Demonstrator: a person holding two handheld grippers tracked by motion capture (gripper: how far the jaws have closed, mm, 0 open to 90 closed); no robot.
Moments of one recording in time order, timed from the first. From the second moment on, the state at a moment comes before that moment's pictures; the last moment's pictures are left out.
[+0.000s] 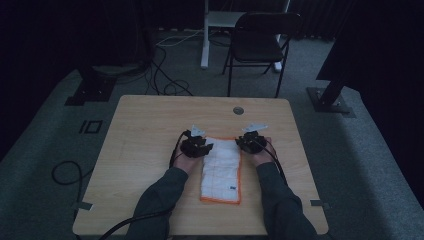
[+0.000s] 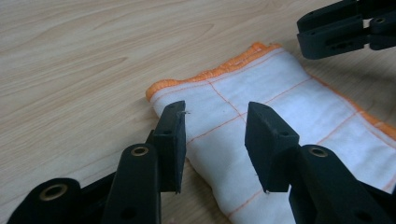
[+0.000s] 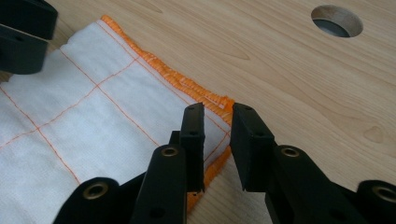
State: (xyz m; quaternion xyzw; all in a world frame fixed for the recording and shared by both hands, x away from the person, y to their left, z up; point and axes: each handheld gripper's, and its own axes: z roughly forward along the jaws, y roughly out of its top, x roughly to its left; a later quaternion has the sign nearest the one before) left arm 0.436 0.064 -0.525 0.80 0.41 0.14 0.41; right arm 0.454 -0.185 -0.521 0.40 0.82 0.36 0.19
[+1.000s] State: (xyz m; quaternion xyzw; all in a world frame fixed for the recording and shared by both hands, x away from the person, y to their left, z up) left arm 0.448 0.076 -0.539 0.78 0.47 0.16 0.39; right arm 0.465 -0.177 -0.530 0.41 0.82 0.35 0.19
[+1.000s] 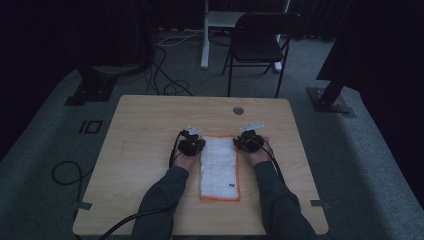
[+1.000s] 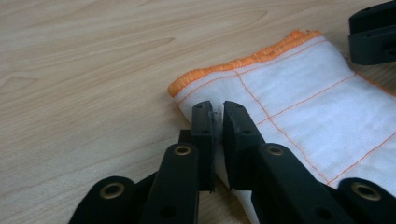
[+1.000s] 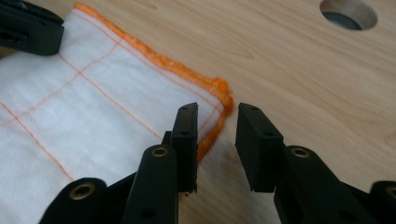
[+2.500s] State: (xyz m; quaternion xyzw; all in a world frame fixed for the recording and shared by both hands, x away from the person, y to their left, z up) left arm 0.473 0.095 -0.538 0.76 0.51 0.10 0.39; right arm 0.507 -0.145 -0.533 0.42 0.83 0.35 0.13
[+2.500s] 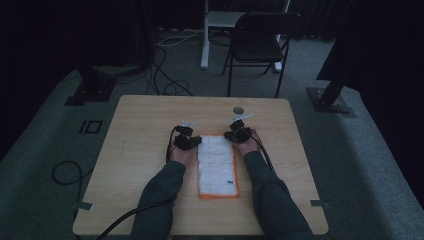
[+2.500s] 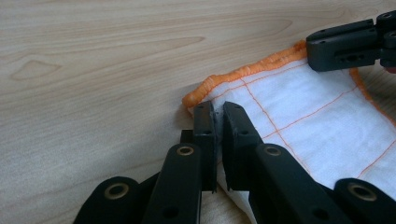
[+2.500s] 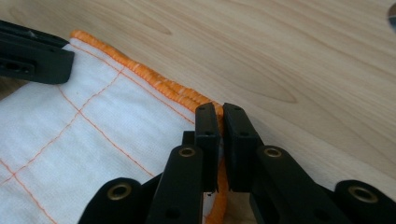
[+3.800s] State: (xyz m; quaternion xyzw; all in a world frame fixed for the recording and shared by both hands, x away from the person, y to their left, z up) left arm 0.451 0.099 -0.482 0.76 0.45 0.12 0.45; right arm 0.469 -0.161 -0.478 0.38 0.81 0.41 0.19
